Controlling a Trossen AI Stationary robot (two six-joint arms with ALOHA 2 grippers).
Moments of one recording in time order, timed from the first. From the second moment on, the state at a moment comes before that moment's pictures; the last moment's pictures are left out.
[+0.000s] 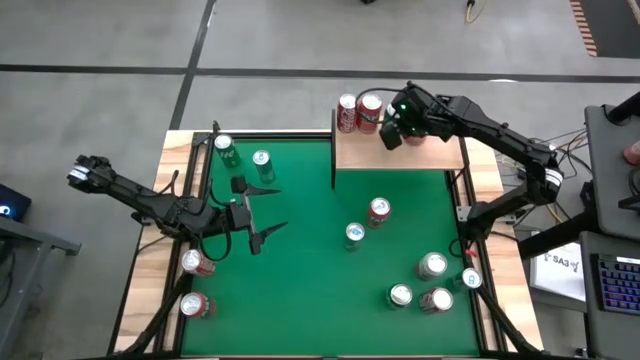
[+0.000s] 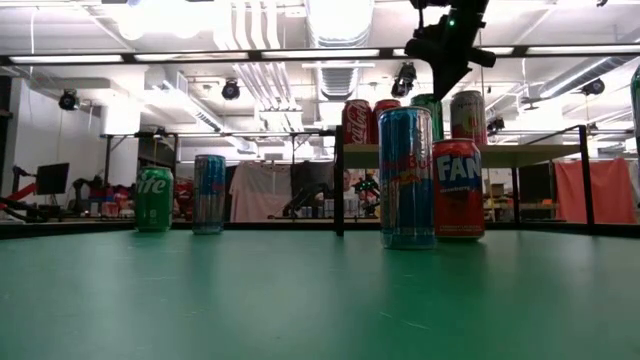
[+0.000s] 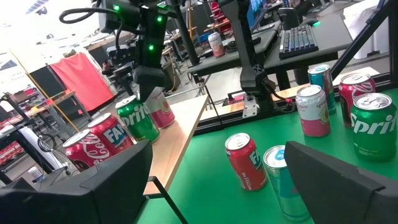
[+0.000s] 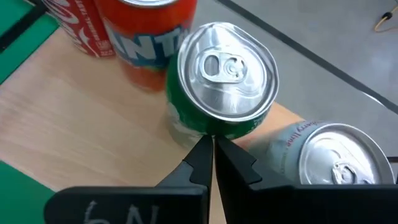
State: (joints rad) left arm -0.39 0.96 0.70 0.20 -0.67 0.33; right arm -0.57 1.43 1.53 -1.10 0.37 0.31
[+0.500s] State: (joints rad) left arm -0.39 0.96 0.70 0.20 -0.67 0.33; right arm -0.57 1.43 1.53 -1.06 0.26 0.32
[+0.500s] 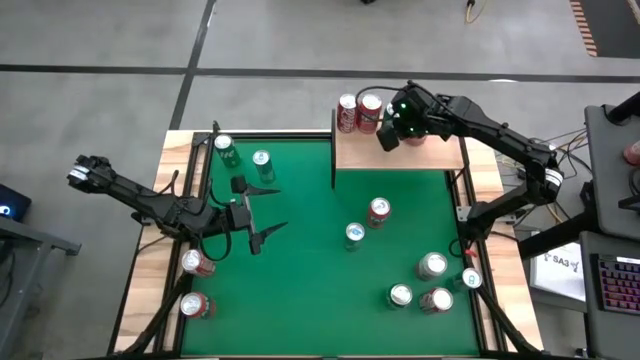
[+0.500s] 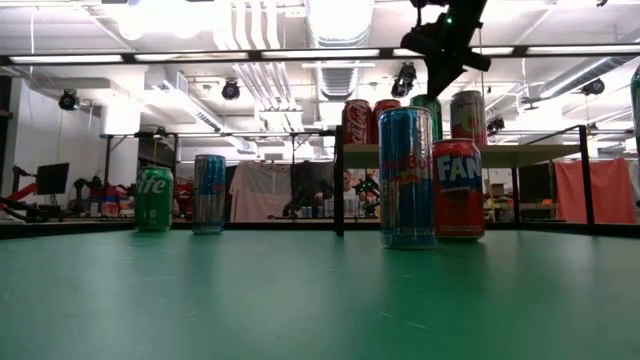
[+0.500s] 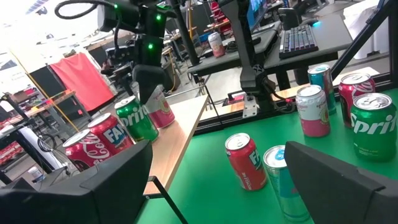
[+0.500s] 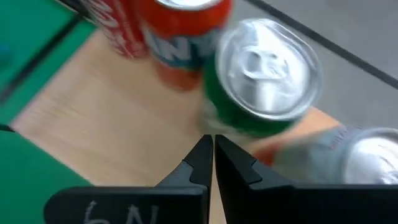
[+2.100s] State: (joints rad) left arm -0.39 0.96 0.70 0.20 -0.67 0.32; right arm -0.65 1.42 1.55 -0.89 0.34 0.17
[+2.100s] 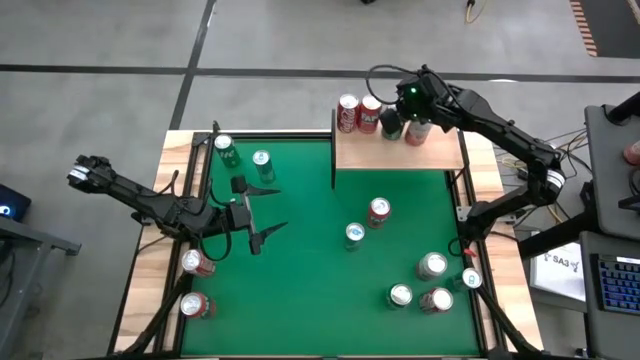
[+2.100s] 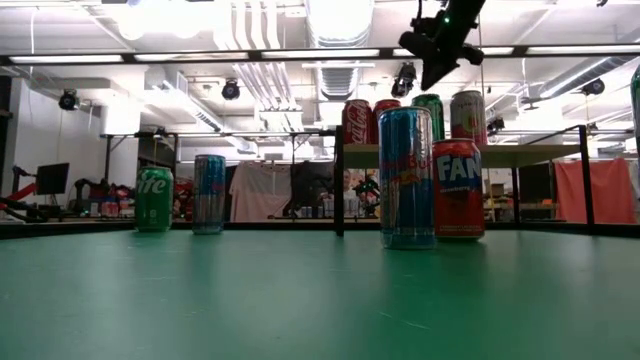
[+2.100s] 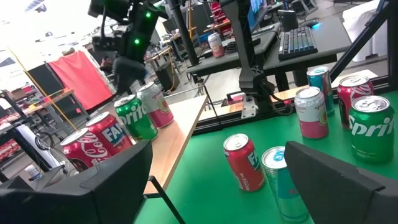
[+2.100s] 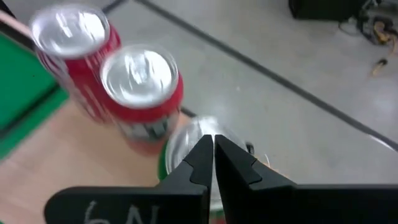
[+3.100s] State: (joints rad) left arm -0.39 0.96 0.70 0.20 -0.67 0.29; right arm -0.64 1.41 1.55 -0.88 0.33 0.15
